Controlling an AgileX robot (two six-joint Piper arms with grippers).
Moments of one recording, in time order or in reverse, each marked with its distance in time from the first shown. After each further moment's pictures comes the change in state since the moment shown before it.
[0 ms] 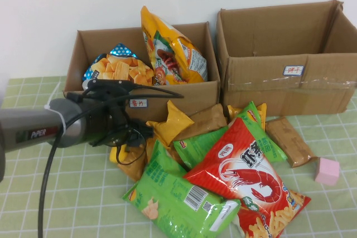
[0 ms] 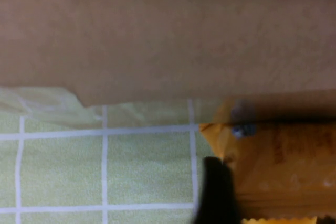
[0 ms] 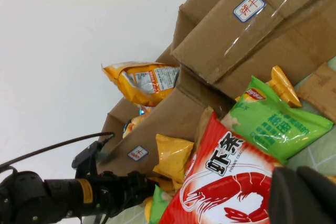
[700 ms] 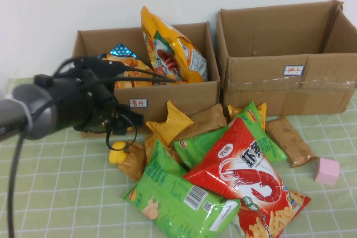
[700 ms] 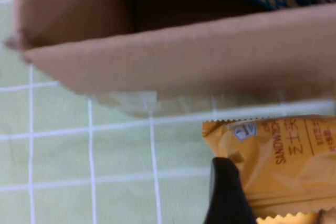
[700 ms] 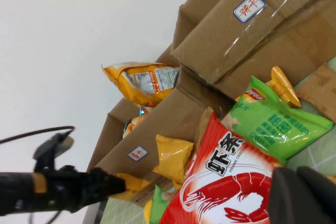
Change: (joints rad) right arm 0.000 0.000 0.000 0.000 0.000 0.000; left arm 0.000 -0.166 0.000 -0.160 0.139 0.259
